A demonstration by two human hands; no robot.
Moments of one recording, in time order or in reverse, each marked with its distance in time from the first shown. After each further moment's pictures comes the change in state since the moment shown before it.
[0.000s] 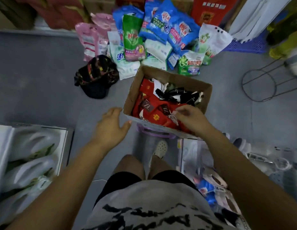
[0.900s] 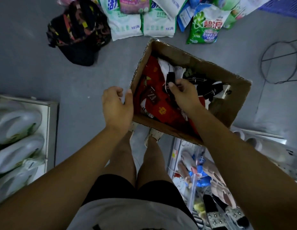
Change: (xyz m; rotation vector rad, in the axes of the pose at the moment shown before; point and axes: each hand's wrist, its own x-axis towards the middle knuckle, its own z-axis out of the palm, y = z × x) left_hand 0.154 -0.031 0.078 -0.423 0.239 -0.289; right_hand 0.180 0.008 0.082 0.056 0.042 0.074
